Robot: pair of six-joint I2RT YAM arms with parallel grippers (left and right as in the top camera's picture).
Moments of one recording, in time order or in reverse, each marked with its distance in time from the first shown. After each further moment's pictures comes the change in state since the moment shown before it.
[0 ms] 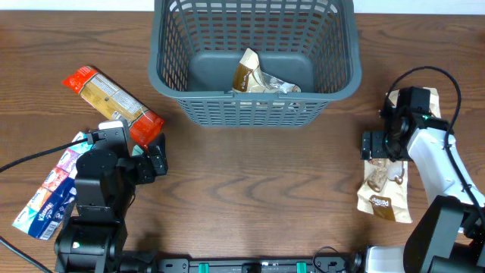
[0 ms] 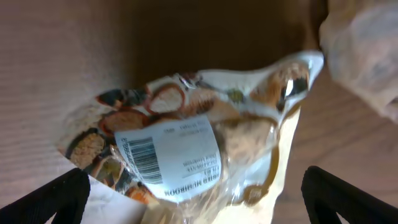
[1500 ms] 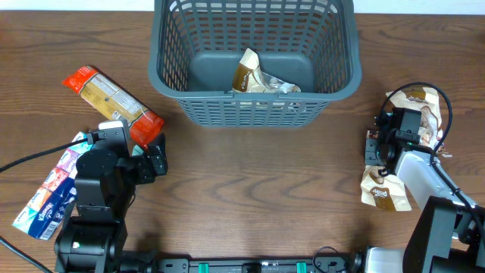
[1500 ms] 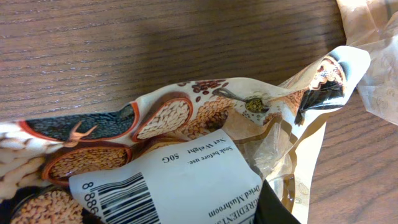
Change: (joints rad) left arm 0.000 0.000 0.000 0.000 0.000 0.000; right arm -0.002 -0.031 -0.268 0.426 -0.006 0.014
